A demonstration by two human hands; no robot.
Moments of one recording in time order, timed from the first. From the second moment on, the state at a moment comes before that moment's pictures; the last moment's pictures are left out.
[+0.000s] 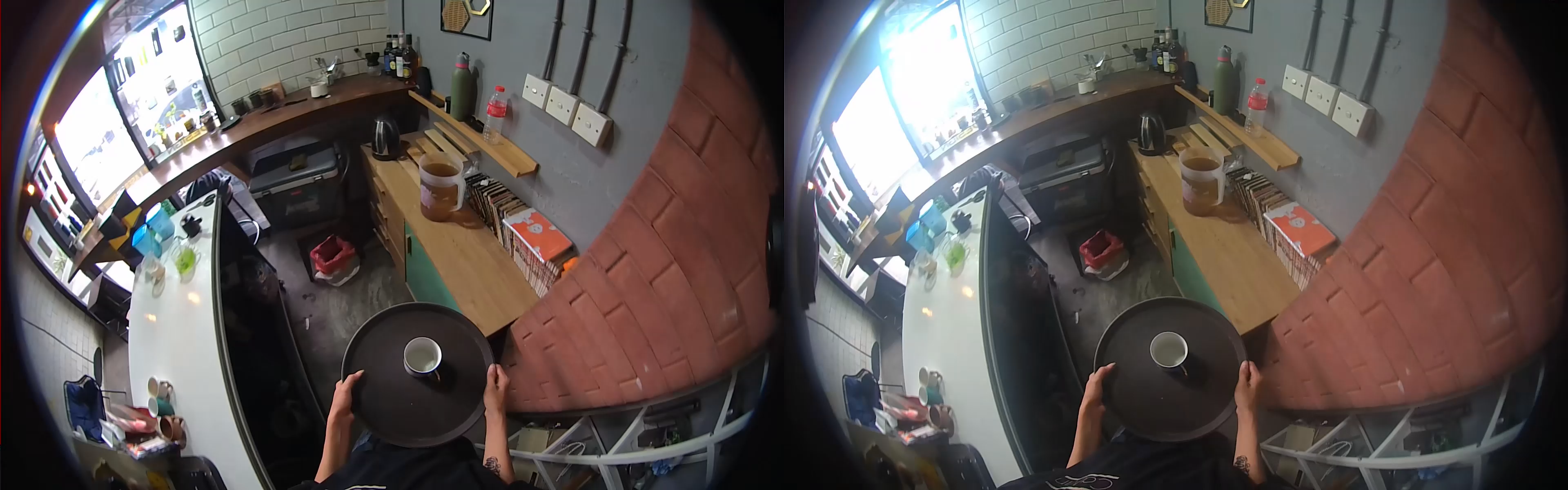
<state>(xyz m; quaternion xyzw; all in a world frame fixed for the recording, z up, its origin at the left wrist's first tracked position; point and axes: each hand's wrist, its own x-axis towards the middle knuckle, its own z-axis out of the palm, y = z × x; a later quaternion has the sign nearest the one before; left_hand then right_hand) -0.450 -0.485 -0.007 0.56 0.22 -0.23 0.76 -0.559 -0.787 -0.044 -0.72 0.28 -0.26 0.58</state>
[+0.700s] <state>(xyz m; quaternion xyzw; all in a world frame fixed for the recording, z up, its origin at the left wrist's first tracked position) -0.111 -0.663 -0.097 0.62 0.11 -0.44 0.64 -0.370 -0.864 -0.126 -0.53 0.62 -0.25 0.53</state>
